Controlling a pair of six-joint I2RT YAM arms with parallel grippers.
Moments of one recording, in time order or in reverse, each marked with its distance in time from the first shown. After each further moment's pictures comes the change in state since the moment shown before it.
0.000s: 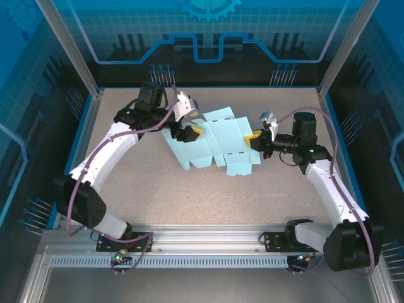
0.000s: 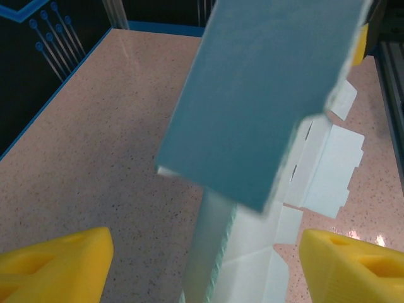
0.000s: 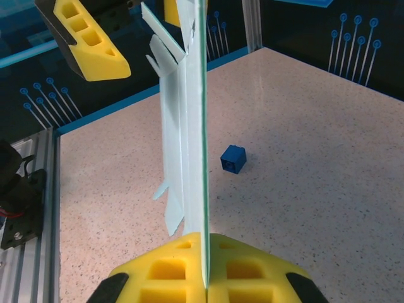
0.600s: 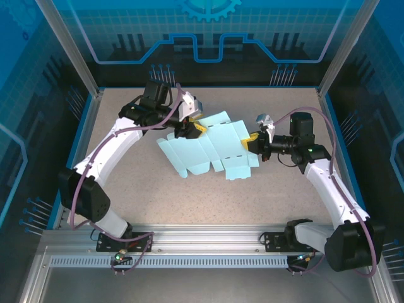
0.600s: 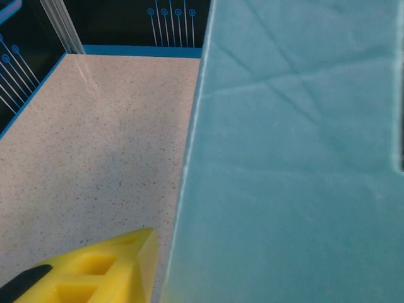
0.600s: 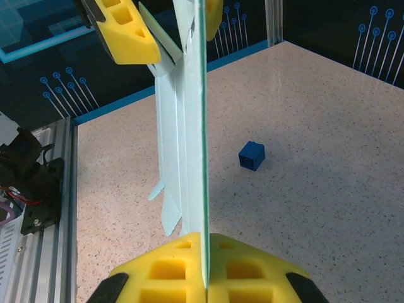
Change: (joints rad) left arm -0.015 0.062 0.079 -0.075 0.130 0.072; right arm 0.032 0.001 0.024 -0.058 -0.013 -0.037
